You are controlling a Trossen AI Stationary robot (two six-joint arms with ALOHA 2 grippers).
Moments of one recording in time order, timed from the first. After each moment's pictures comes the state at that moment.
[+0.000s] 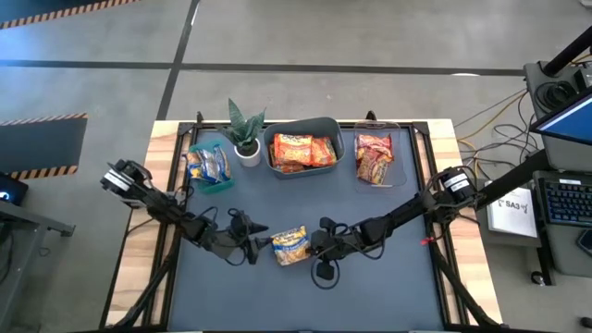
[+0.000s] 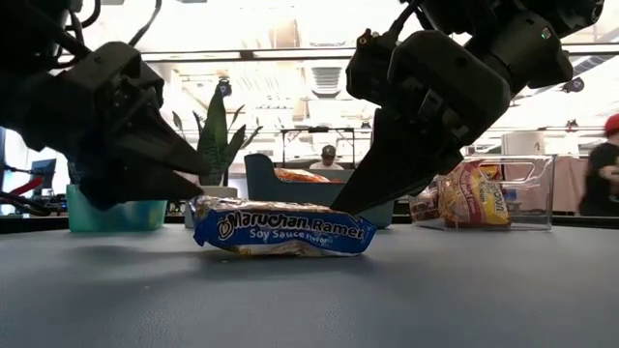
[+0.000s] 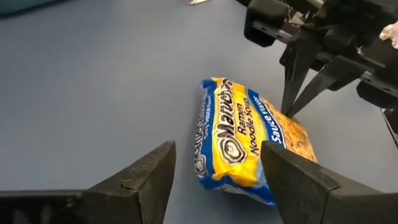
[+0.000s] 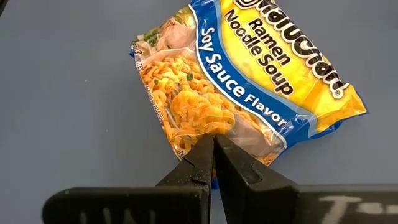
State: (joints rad) left arm -0.54 1.60 0.37 0.70 -0.70 -0.87; right arm 0.37 1.89 0.93 0.20 0.21 0.44
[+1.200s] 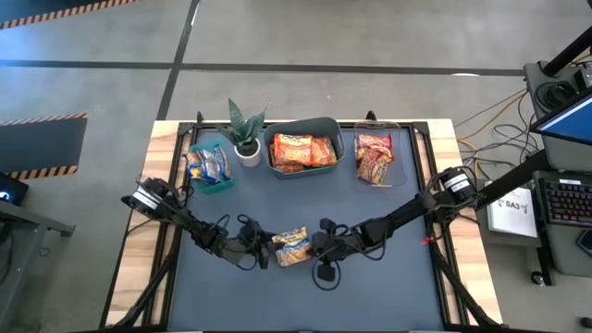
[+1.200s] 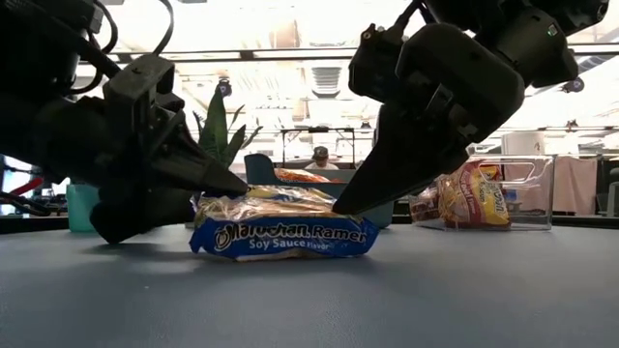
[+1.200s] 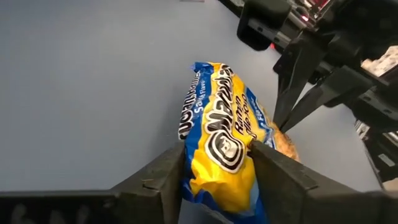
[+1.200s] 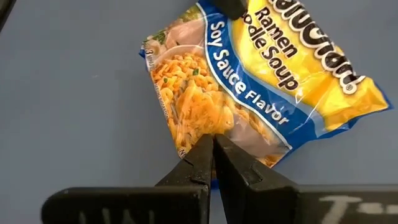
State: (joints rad) left arm -0.54 1.91 0.46 1.02 -0.69 -0.94; right arm 0.37 1.89 0.93 0.22 0.21 0.43
